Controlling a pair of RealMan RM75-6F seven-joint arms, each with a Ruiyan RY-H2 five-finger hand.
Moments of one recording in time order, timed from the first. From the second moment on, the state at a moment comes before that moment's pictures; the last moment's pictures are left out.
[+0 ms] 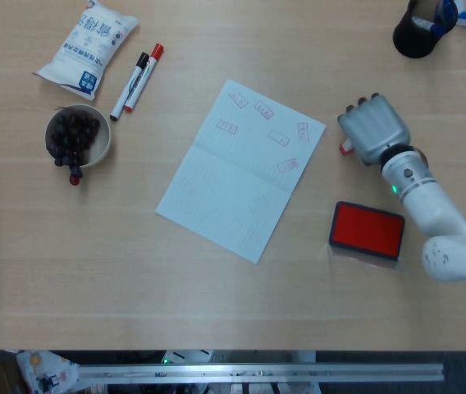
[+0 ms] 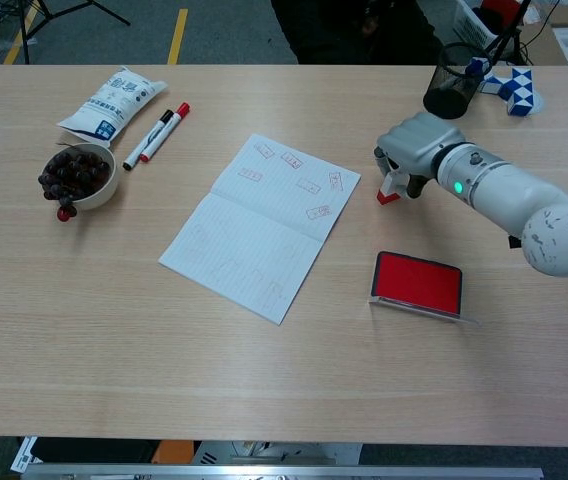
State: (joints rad) left arm 0.00 -1.01 0.03 -1.79 1.37 1.41 0.15; right arm 0.95 -1.63 0.00 -1.28 -0.70 0.84 -0.82
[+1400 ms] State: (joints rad) left arm 0.01 -1.12 -0.03 -1.72 1.47 1.56 0.11; right arm 0.37 -1.10 -0.11 -1.79 -1.30 1.61 -0.50
